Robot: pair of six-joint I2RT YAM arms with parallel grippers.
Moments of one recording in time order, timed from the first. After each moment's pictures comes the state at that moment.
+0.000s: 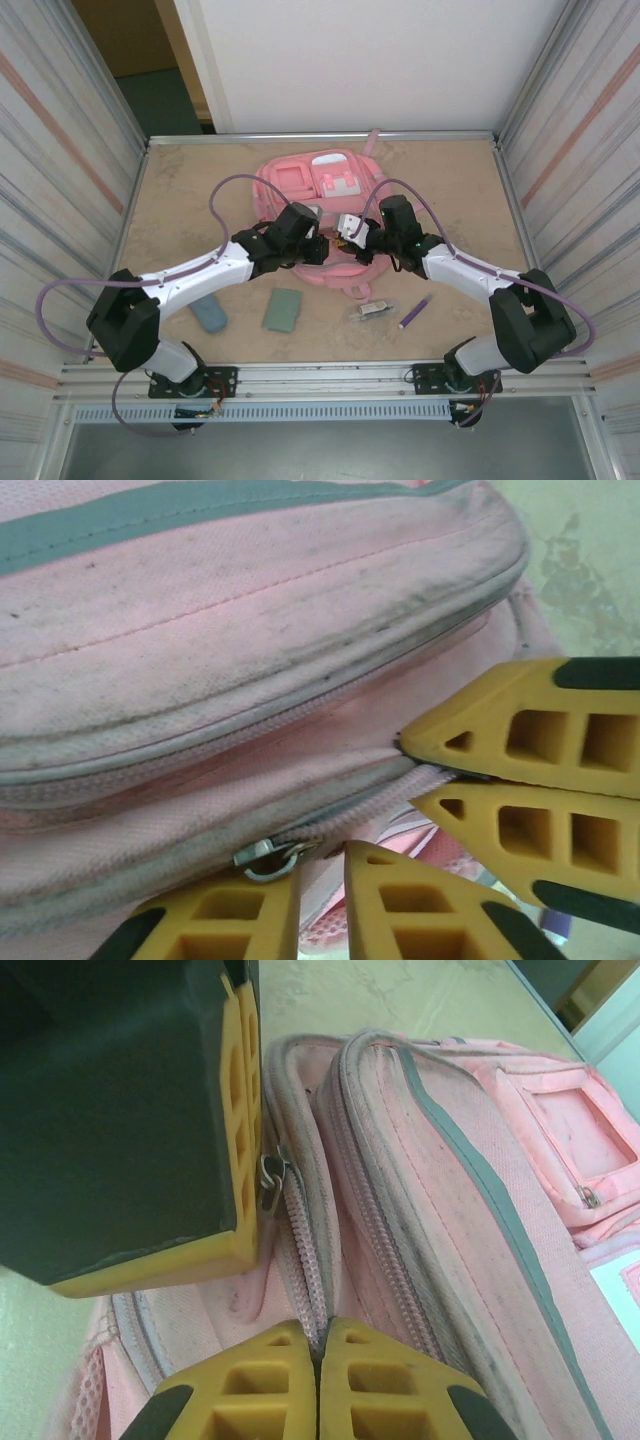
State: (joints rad) left arm -0.82 1.50 1.05 -0.38 -0.02 -0.61; right arm 0.54 1.42 0.78 0.06 -0.52 -0.66
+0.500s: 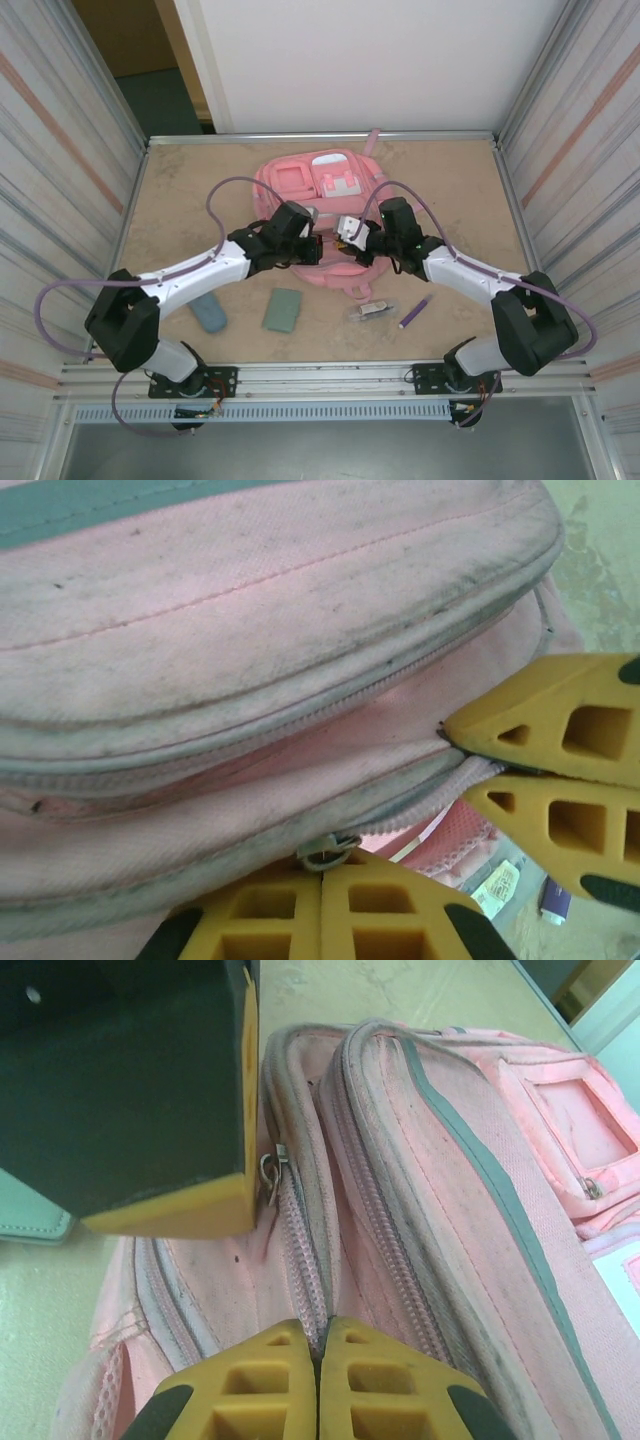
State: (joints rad) left arm -0.77 1.47 1.03 -0.39 0.05 -0.59; right arm 0.54 1.40 0.77 0.04 -0.49 -0.67
